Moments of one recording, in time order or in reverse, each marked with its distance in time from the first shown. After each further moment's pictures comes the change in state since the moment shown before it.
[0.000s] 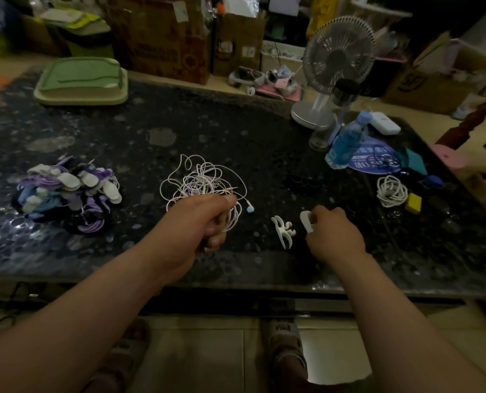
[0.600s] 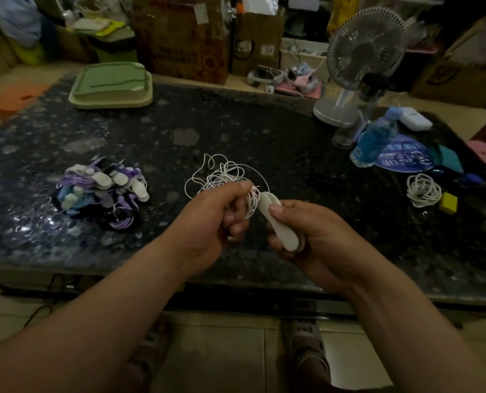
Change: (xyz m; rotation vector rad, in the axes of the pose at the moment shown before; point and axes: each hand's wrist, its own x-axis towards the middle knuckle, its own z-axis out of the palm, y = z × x) left_hand -0.001 0.010 -0.006 -0.181 -0.008 -0.021; right_hand -0.082 -0.073 -0.039 1.475 -0.652 -0.169
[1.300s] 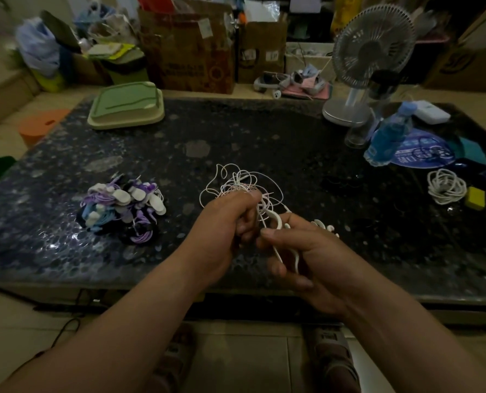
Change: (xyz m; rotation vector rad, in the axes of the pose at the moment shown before) left_hand 0.001 -0.003 -0.008 0.120 0.032 0.134; right_hand -0.002 0.011 0.029 0.133 -0.047 0.069
